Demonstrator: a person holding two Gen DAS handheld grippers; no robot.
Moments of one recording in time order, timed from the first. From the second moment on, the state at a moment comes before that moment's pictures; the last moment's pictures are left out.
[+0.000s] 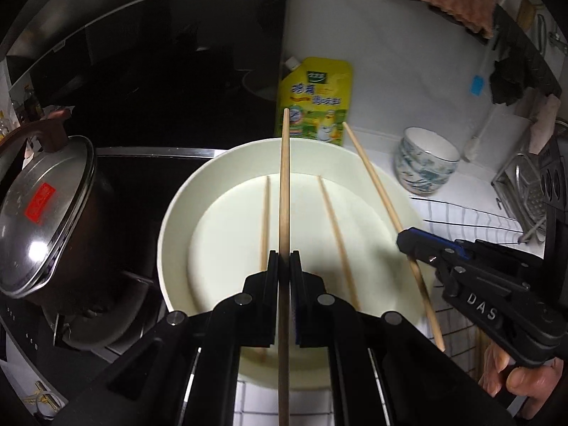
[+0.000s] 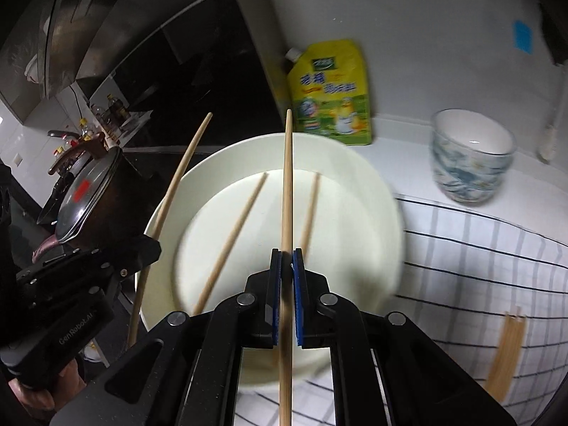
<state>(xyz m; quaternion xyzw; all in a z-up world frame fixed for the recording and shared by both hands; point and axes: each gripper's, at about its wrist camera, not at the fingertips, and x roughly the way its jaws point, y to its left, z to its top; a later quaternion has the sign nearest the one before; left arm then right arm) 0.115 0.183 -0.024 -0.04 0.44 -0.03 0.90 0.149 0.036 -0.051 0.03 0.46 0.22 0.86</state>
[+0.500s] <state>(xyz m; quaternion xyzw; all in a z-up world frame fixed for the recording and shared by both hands) 0.169 0.199 -0.074 -0.04 0.48 -0.03 0.87 0.192 0.065 -0.098 0.04 0.53 0.19 0.83</state>
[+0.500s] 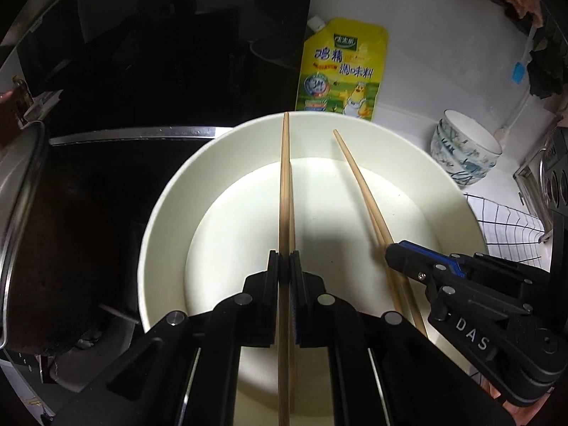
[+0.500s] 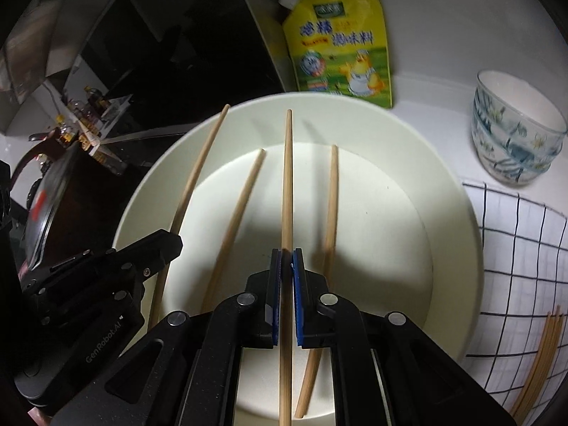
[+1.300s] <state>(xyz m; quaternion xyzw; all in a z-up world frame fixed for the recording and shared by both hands) 0.148 0.209 -0.070 -0.04 0.49 0.00 0.87 0.163 0.040 -0.072 0.06 0.49 0.16 0.85</state>
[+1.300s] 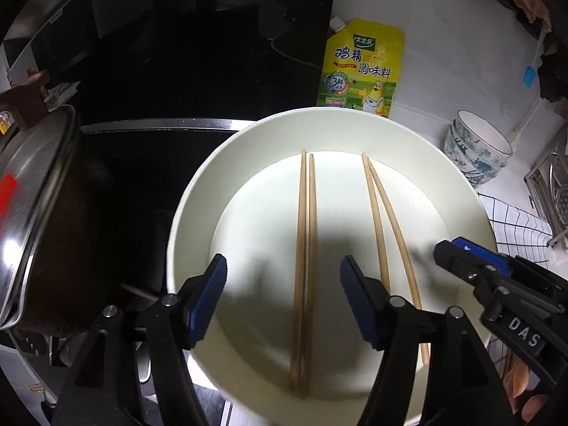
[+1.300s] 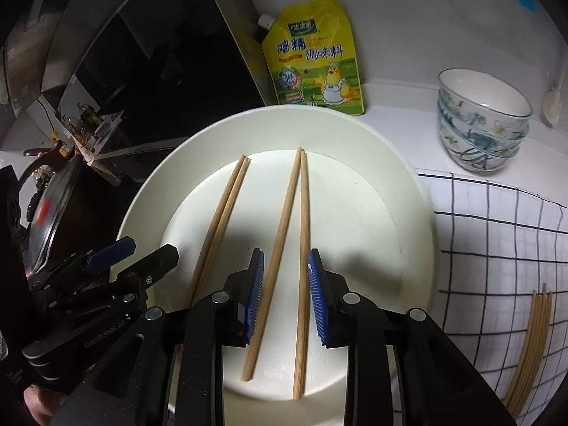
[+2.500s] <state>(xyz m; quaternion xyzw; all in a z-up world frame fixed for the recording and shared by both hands) 0.056 0.061 -0.035 0.01 0.48 -0.07 0.87 0.044 -0.129 -0.047 0.07 0.48 0.10 0.87</state>
